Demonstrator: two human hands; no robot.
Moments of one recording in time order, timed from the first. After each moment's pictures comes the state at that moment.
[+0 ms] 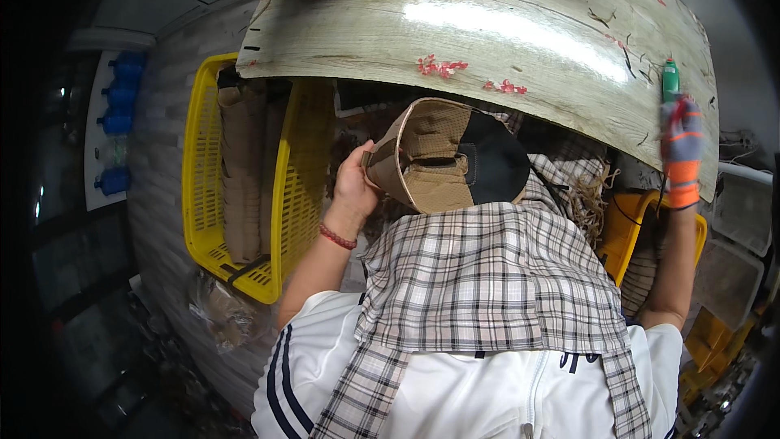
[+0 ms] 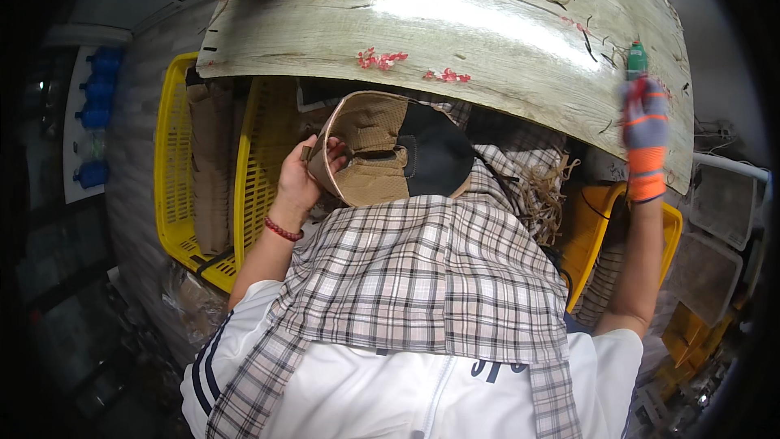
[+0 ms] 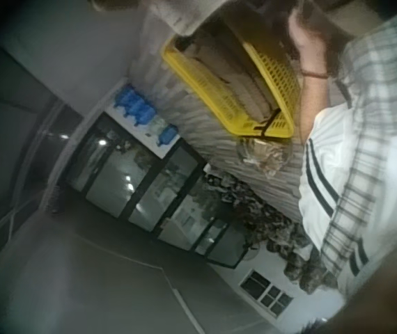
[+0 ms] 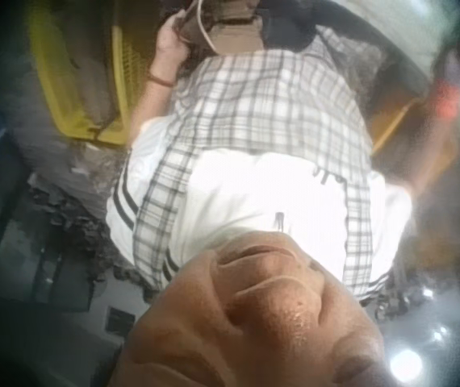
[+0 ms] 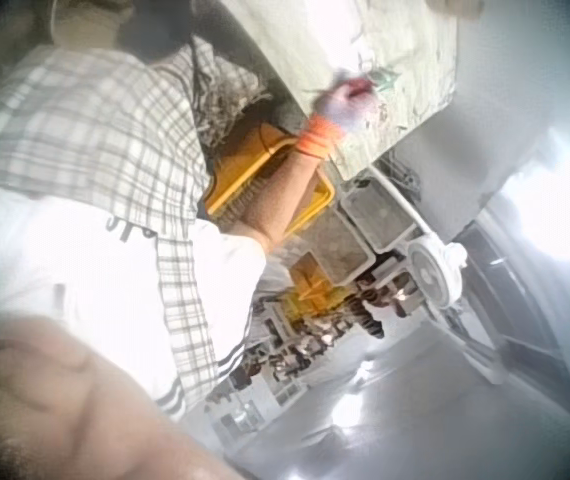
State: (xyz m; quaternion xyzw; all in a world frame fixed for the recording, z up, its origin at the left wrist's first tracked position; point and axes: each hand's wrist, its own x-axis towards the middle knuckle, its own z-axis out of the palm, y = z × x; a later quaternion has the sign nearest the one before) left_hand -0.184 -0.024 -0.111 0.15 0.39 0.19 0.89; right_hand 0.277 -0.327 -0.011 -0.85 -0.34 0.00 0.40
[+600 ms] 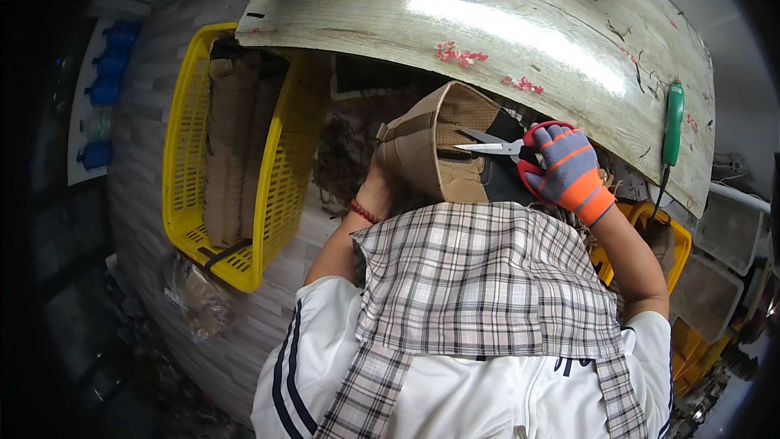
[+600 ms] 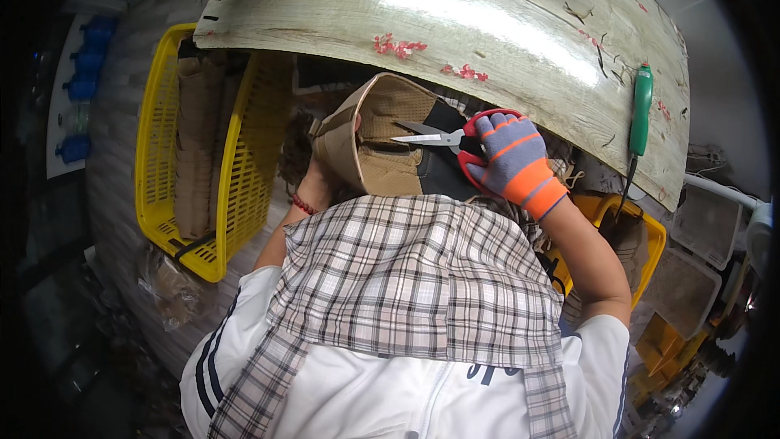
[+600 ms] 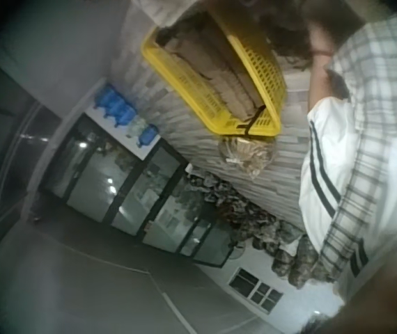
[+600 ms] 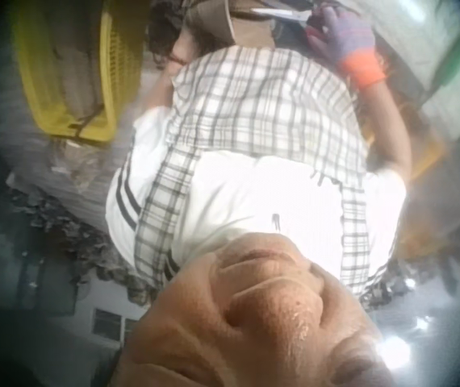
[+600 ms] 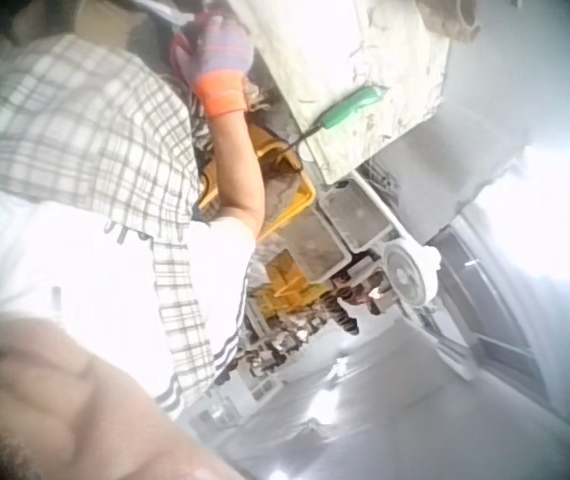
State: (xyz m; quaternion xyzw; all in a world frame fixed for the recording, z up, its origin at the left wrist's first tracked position) left_hand -0.157 -0.057 -0.151 0.25 0.23 0.25 0.91; right_hand 0.094 -0.220 -0.029 -0.74 -0.66 0.07 0.06
